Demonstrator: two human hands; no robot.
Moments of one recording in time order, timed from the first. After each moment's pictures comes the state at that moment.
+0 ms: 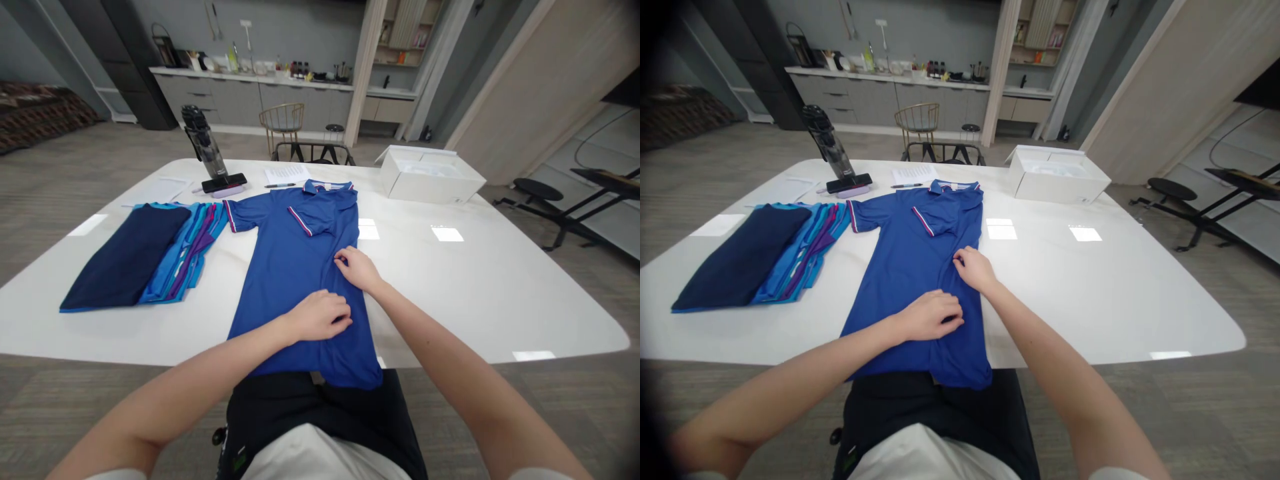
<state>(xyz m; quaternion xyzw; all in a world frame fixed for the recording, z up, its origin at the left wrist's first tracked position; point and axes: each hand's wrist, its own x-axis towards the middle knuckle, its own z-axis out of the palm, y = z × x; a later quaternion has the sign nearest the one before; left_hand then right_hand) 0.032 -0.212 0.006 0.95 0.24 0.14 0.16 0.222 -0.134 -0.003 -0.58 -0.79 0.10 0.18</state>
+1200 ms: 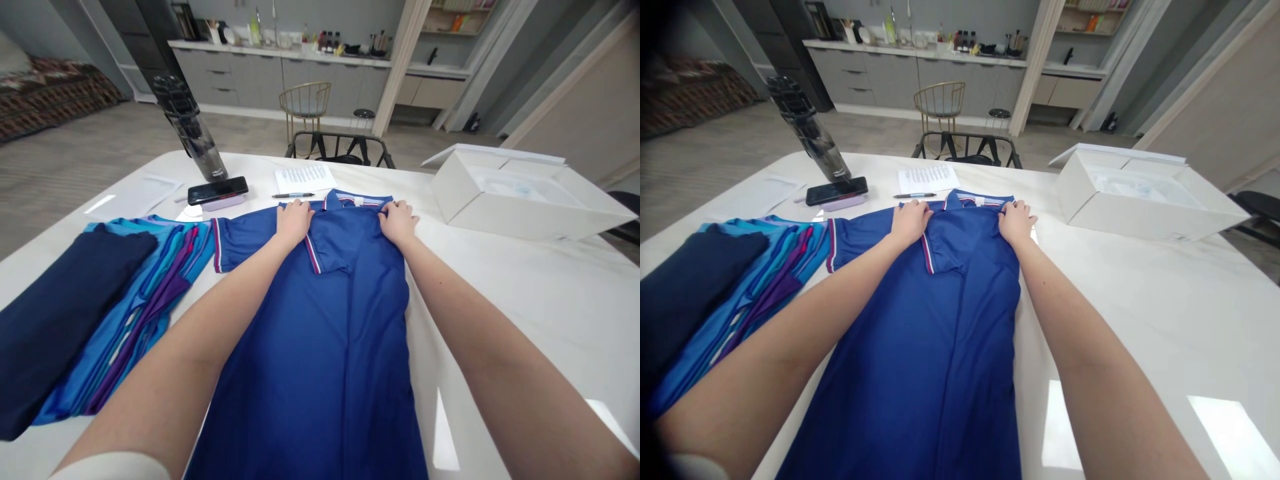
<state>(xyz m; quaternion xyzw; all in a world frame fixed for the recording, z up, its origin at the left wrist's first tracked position) -0.024 0.160 -0.009 0.74 0.66 0.13 0.01 0.263 0.188 -0.027 -0.73 -0.66 -0.02 0.18</state>
